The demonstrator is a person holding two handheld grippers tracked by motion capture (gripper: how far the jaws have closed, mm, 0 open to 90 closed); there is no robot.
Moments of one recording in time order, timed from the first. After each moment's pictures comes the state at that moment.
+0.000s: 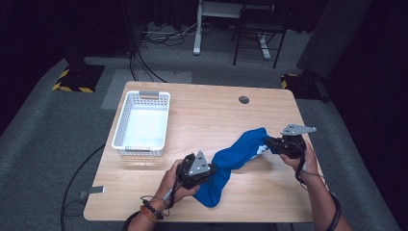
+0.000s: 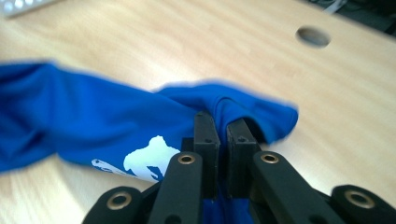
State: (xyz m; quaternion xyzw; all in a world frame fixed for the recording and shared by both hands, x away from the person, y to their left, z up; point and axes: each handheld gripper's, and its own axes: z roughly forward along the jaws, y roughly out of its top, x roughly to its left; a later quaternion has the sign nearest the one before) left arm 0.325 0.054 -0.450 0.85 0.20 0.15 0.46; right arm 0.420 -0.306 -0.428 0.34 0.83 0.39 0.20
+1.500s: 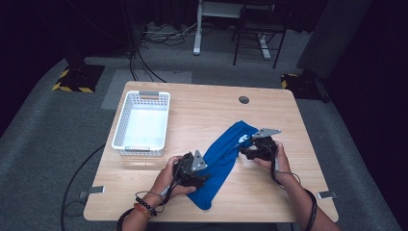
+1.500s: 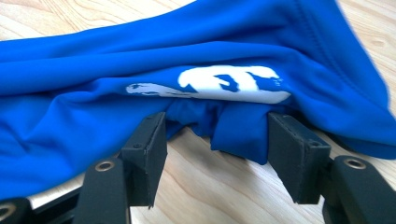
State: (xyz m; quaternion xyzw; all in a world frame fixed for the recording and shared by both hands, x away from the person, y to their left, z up) left arm 0.348 0.051 -0.481 0.89 0.23 0.16 0.36; right arm 0.444 -0.244 -0.488 0.37 0.85 0.34 0.17
